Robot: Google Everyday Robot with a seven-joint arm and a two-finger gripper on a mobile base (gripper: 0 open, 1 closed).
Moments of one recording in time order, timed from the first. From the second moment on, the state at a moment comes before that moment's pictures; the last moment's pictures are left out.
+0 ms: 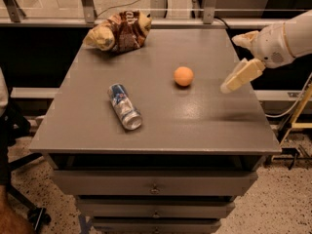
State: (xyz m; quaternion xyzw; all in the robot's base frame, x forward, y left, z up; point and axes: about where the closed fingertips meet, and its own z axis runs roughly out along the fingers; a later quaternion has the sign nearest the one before) arm 0.611 -0.203 0.912 -0.55 0.72 0.12 0.39
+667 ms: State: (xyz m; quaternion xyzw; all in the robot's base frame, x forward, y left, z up) arm 0.631 -0.152 0.902 -0.55 0.72 0.15 0.38
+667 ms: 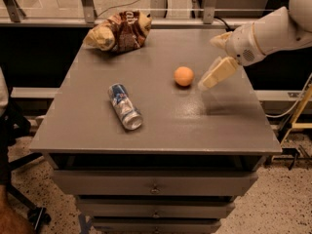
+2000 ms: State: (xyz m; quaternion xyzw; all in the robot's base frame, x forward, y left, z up) arm 0.639 -0.121 0.854 -0.54 0.75 0.15 0.34
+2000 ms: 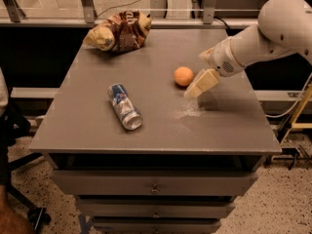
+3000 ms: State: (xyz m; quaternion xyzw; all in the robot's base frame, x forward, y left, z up) arm 0.656 -0.111 0.839 -0.54 0.74 0.19 0.35
